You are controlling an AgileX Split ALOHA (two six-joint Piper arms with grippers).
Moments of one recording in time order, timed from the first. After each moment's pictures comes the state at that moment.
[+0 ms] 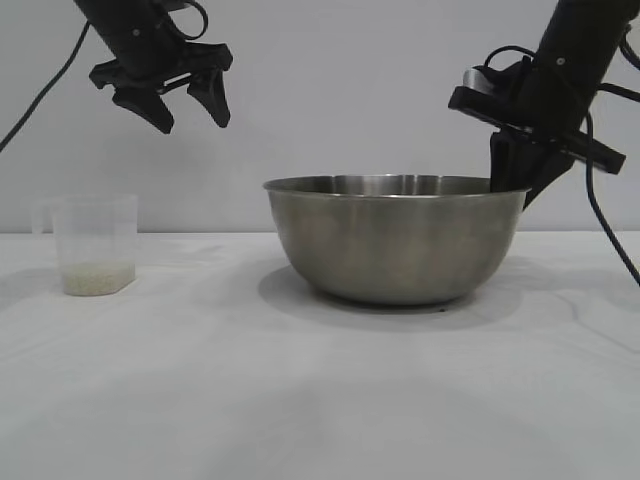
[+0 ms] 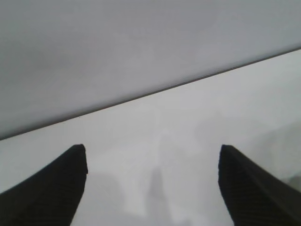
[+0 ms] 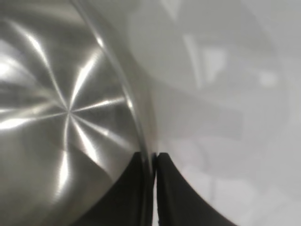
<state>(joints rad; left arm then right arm) -0.19 2.20 -1.87 -0.38 0.46 0.37 0.13 2.22 -1.76 0.45 1.16 -0.29</state>
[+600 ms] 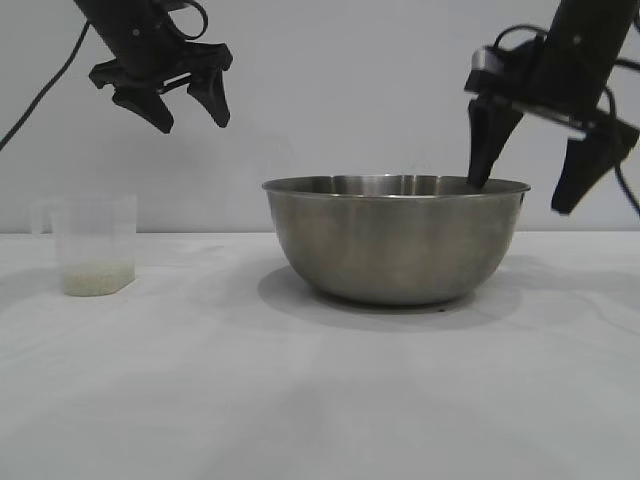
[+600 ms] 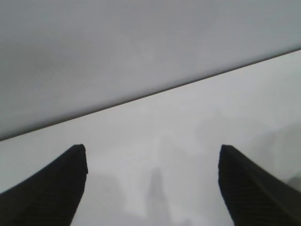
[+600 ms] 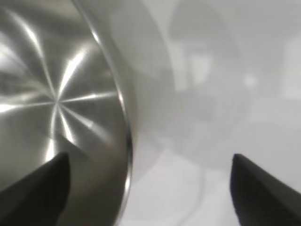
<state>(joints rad) -0.19 2.20 -1.87 -0.38 0.46 0.37 0.10 2.00 -1.72 0.28 1.05 -0.28</state>
